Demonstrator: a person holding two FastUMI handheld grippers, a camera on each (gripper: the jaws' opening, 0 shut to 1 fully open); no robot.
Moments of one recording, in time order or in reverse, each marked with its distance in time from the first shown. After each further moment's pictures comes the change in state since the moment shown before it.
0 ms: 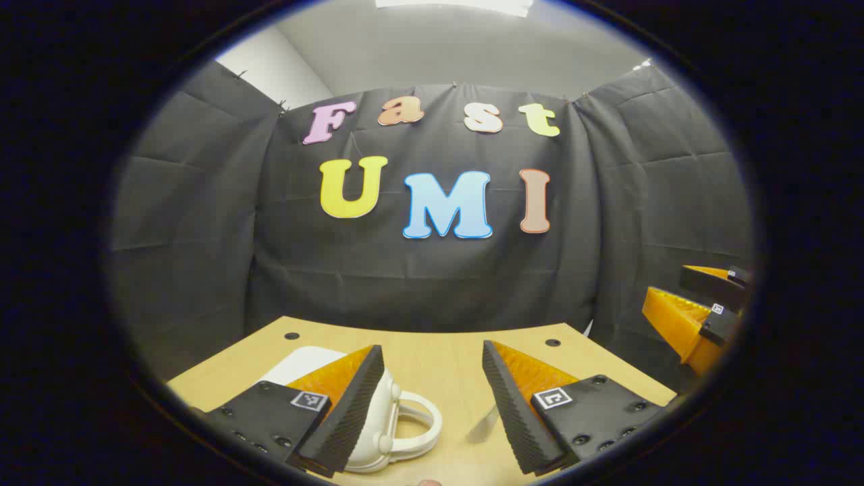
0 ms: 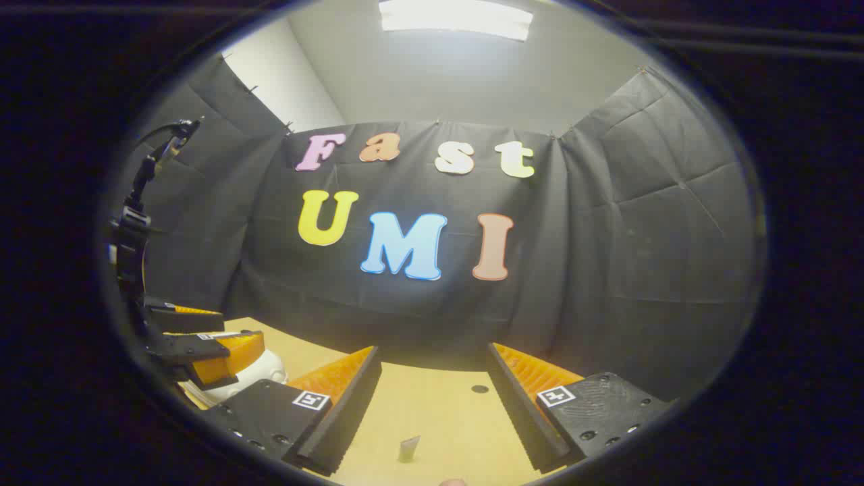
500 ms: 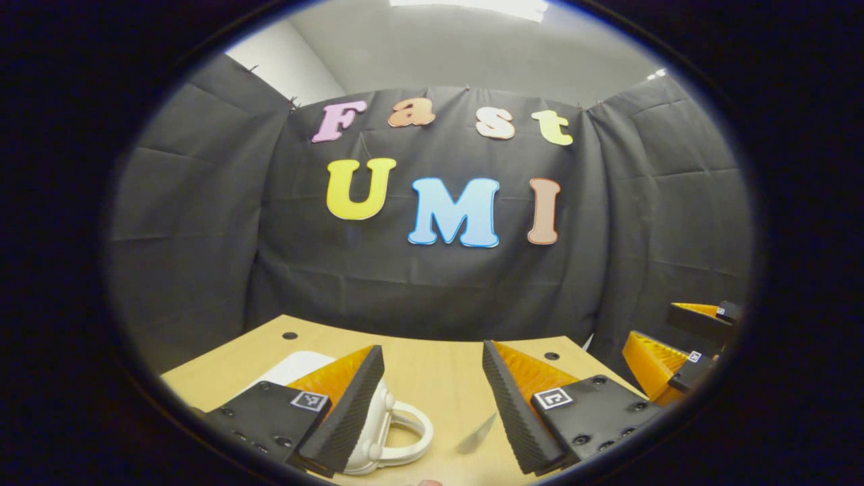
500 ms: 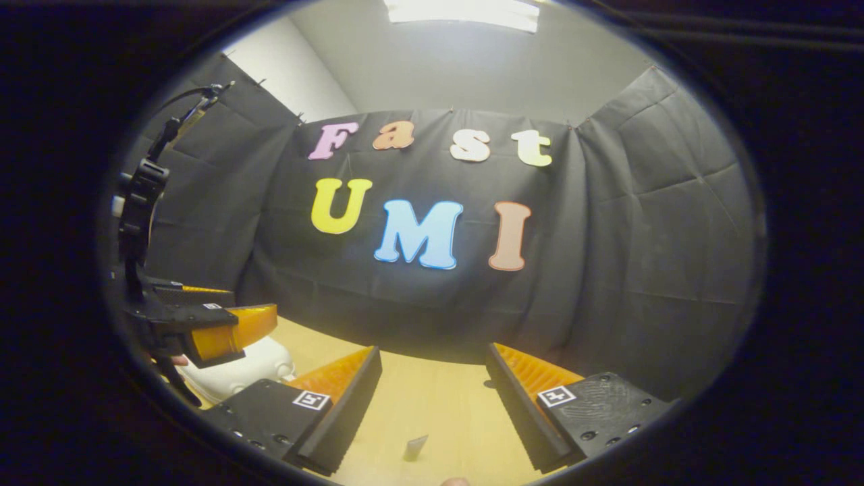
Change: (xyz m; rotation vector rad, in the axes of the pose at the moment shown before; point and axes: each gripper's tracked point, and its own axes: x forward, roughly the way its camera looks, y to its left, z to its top) left arm 0.031 -0.001 0.028 -0.058 -0.001 0.003; right arm 0.016 0.012 -0.002 0.020 0.014 0.025
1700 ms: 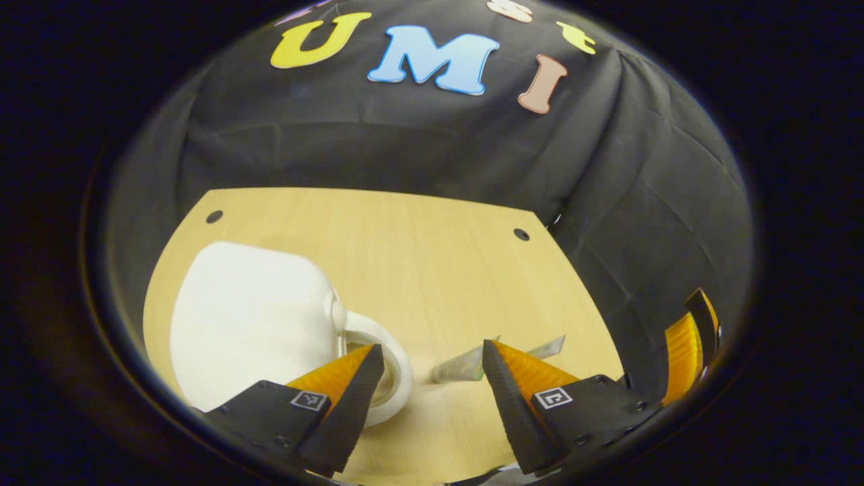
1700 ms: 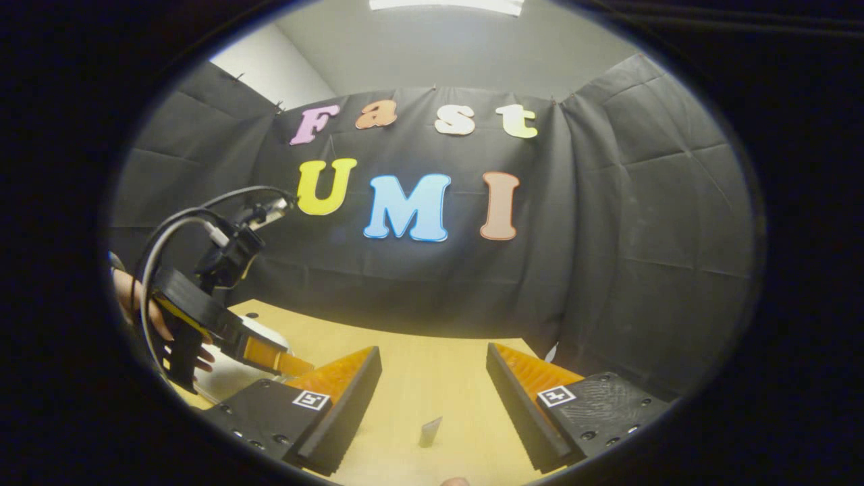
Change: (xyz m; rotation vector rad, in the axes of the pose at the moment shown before) left arm 0.084 0.009 -0.169 -0.118 0.814 -0.207; right arm 0.000 0.006 -0.033 0.075 0.112 -0.049
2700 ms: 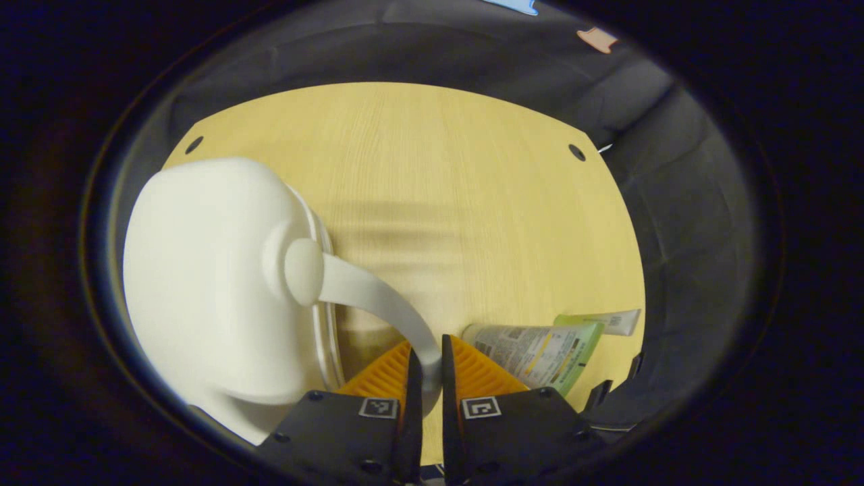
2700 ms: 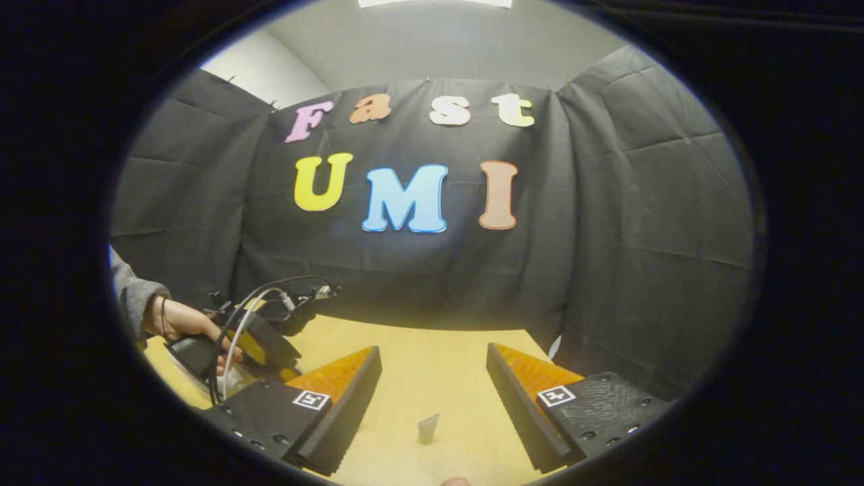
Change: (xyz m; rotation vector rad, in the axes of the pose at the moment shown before) left arm 0.080 0.035 -0.055 -0.091 0.424 0.066; right arm 0.006 -0.006 -0.009 0.030 0.036 0.014
